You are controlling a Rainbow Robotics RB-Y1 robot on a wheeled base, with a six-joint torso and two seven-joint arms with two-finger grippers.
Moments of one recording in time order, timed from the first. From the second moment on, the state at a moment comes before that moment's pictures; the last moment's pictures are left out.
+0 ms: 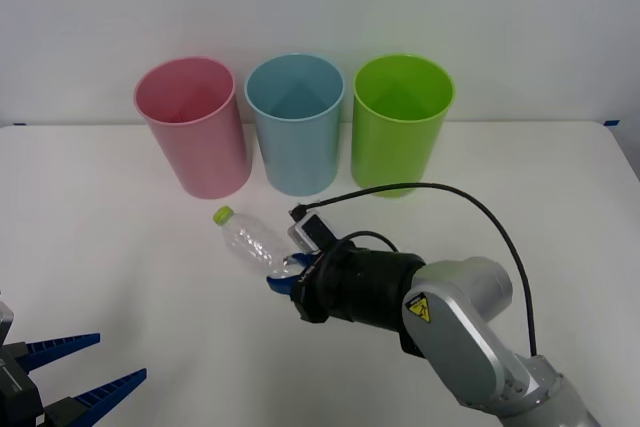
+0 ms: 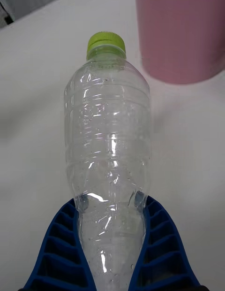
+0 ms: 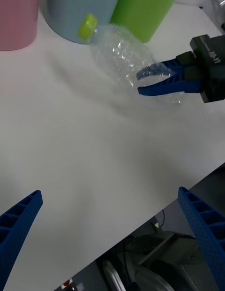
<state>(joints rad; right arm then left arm) -0.16 -0.21 0.47 -1.83 2.39 -0.89 -1.08 0.63 0.42 0.48 -2.25 -1.58 -1.25 0.83</state>
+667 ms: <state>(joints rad) -0.16 -0.33 0.40 -2.03 2.02 -0.89 -1.07 0.63 0.42 0.48 -2.25 -1.58 -1.25 0.83</state>
